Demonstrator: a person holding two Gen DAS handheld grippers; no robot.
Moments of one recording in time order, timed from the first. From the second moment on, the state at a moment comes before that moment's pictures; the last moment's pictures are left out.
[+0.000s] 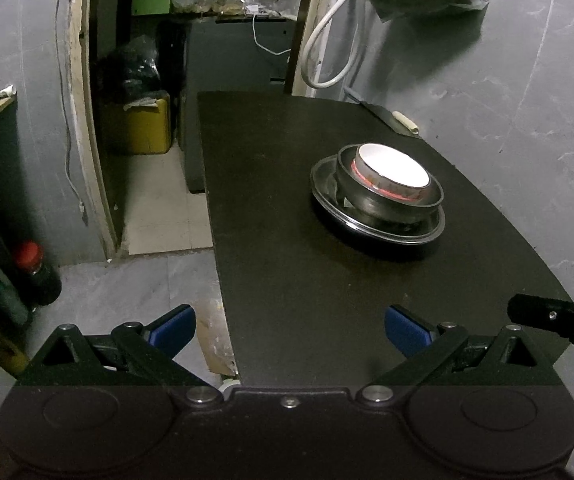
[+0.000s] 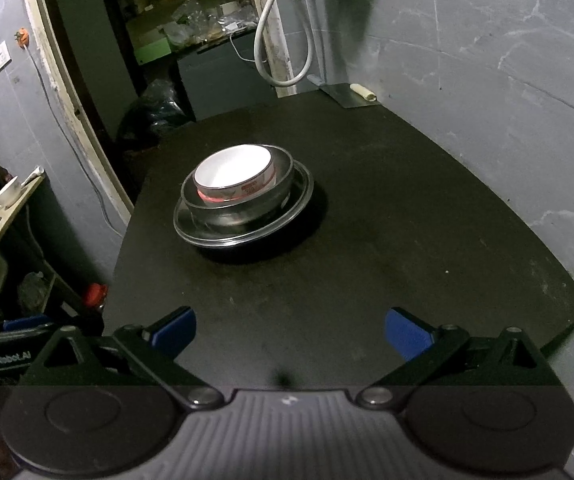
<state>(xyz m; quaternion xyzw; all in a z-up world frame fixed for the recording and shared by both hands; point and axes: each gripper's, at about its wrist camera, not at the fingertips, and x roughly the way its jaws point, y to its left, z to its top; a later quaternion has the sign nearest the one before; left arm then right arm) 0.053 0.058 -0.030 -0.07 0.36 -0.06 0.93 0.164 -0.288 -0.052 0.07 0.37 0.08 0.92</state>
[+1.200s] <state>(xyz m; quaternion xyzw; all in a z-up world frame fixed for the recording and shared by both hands) 0.026 0.057 -0.041 -0.06 0.32 -0.05 0.94 0.148 -0.291 -0.068 0.03 0.33 0.10 0.94</state>
